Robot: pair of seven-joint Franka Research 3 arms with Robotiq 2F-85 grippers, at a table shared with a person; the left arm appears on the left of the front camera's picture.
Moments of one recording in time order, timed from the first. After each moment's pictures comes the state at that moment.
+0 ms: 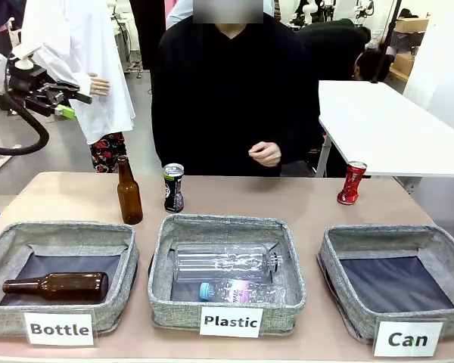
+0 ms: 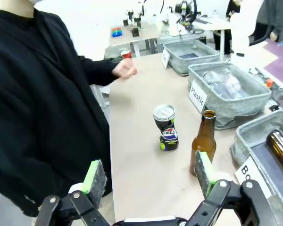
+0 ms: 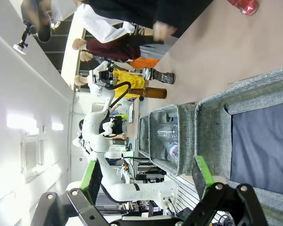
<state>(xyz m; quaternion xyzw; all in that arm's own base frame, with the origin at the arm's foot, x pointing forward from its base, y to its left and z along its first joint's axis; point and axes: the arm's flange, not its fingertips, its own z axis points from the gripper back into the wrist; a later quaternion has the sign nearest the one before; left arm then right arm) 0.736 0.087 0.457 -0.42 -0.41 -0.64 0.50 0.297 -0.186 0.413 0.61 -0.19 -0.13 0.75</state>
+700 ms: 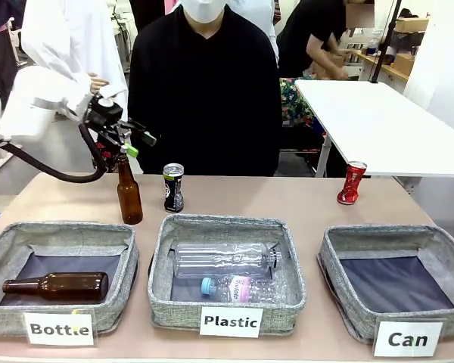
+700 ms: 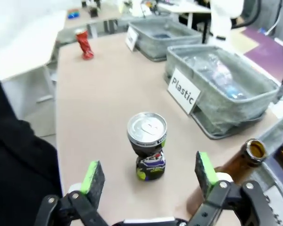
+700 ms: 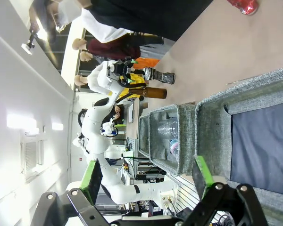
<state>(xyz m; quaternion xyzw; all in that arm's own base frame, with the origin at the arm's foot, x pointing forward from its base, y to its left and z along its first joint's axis) 0.737 -0.088 0.374 -0.45 -0.29 -0.69 0.48 0.297 -0.186 0.414 0.61 -0.19 -0.12 0.75</state>
